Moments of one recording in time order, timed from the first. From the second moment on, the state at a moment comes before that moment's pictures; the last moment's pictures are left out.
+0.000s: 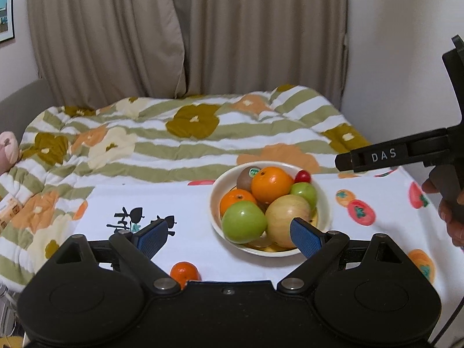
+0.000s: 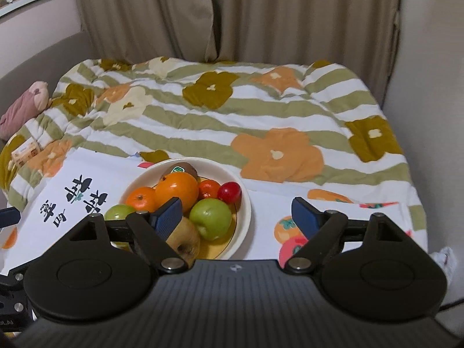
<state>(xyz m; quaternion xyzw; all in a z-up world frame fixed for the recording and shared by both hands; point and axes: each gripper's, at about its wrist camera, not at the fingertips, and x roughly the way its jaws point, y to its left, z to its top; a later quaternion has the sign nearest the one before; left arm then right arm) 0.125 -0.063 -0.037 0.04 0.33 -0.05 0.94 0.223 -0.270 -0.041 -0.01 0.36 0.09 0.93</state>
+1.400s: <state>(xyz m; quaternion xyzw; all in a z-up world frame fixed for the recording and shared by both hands) 0.162 0.003 -0.134 0.19 0.39 -0.18 0.88 0.101 -0.208 -0.127 0.08 0.40 -0.08 0.91</state>
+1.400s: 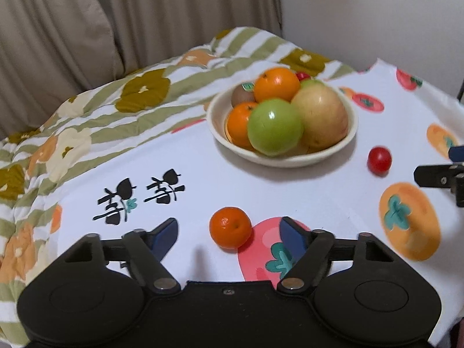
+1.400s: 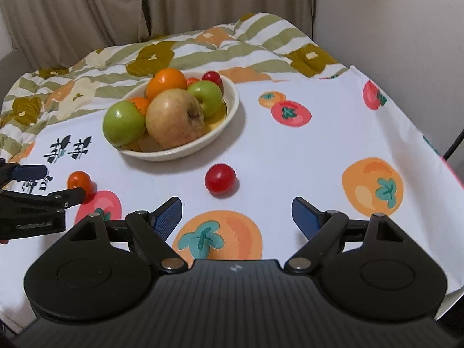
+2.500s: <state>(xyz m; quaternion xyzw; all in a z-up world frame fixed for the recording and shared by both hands) 0.170 0.012 -0.152 0.19 0.40 -0.17 0.88 0.159 -0.202 -0.160 0.05 0.42 -0.07 0.90</state>
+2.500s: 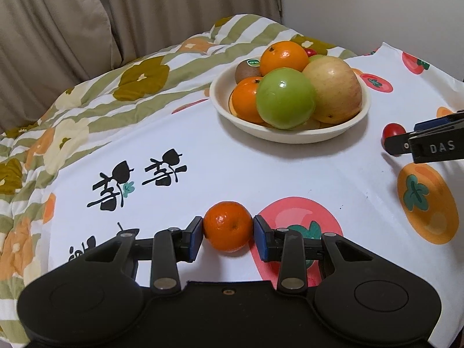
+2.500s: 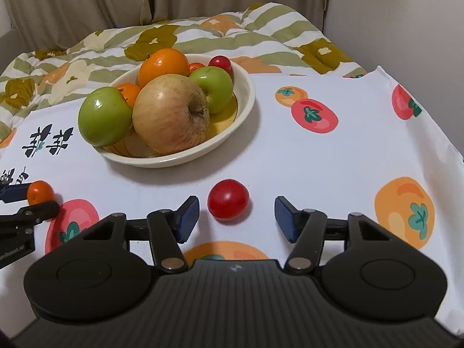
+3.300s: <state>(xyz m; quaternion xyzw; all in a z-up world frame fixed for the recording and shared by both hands) 0.169 0.001 -0.088 0.11 0.38 -0.13 0.91 0.169 -0.215 -0.115 0.02 0.42 -0.01 0.91</state>
